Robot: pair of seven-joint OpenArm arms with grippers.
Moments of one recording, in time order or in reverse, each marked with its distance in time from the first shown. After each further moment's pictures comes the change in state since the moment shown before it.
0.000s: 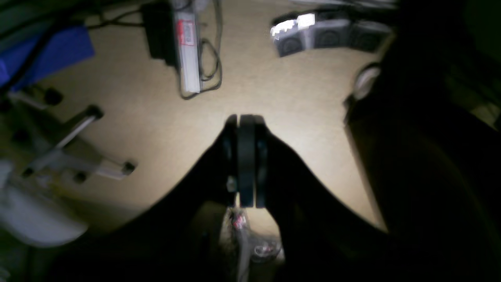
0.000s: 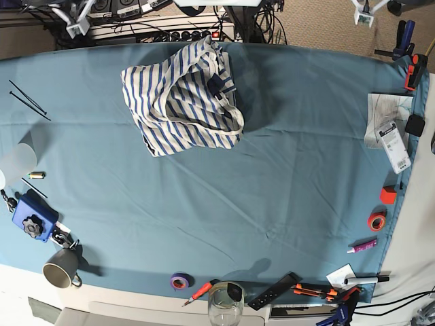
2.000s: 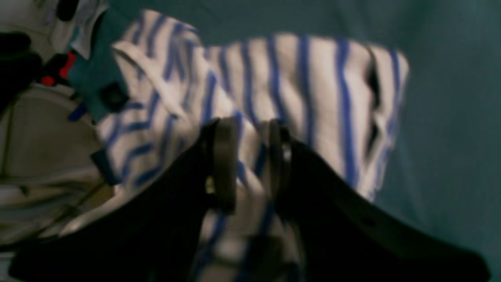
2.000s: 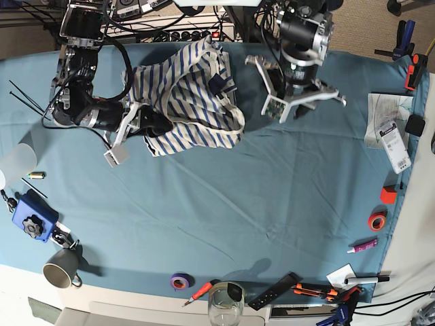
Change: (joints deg) left arm -34.2 6.5 40.0 13.5 34.6 6.6 0.8; right arm 48.5 4.9 -23.3 -18.7 26.8 2.7 -1.2
